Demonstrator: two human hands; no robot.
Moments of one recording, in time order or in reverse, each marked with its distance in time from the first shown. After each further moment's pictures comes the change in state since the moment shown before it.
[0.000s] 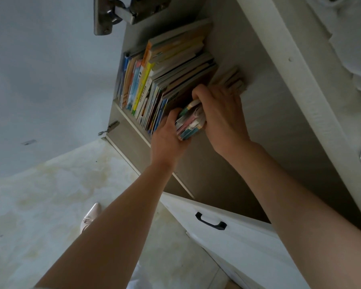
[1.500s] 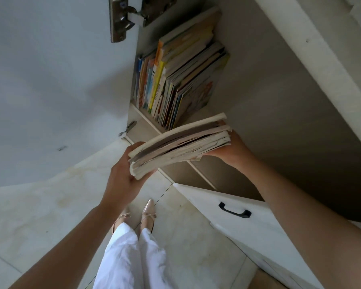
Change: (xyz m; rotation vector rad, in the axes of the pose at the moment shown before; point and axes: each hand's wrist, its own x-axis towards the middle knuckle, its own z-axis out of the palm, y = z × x) left_hand -0.069 -0.064 -0.130 -0.069 -0.184 0.008; right_hand -0.056 0.016 0.078 1.072 -0.325 0.419
